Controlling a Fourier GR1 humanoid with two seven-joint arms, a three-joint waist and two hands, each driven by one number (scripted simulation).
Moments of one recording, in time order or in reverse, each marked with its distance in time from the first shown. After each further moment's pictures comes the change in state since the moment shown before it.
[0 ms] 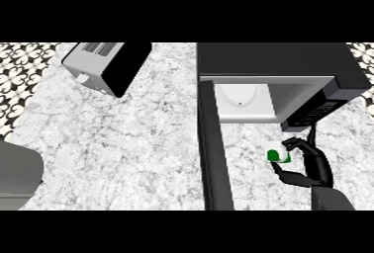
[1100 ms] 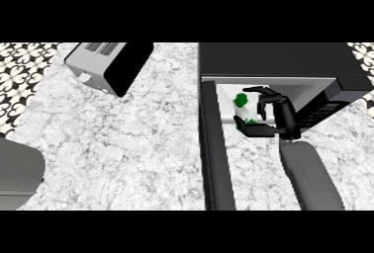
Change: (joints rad) left arm 0.010 0.018 0.099 0.029 0.093 -0.046 -0.009; right arm -0.151 0.129 0.166 -0.458 0.096 -0.209 0.428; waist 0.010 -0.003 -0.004
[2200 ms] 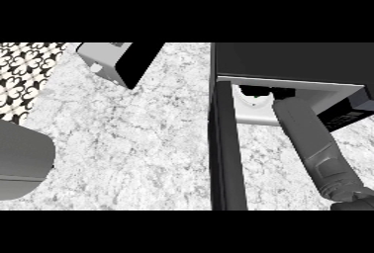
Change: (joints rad) left arm -0.098 0.012 0.021 0.027 0.034 -0.039 0.038; right arm -0.480 -0.090 -0.113 0.630 0.170 -0.448 -0.034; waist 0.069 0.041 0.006
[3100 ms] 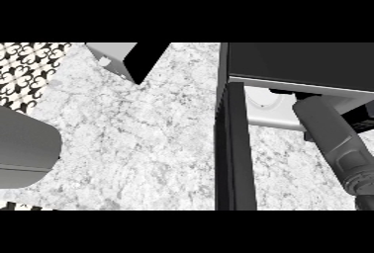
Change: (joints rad) left arm -0.063 0.013 -0.019 0.034 -0.062 -0.004 0.009; right arm -0.050 -0.124 0.036 0.190 0.123 -0.298 0.100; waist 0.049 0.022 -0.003
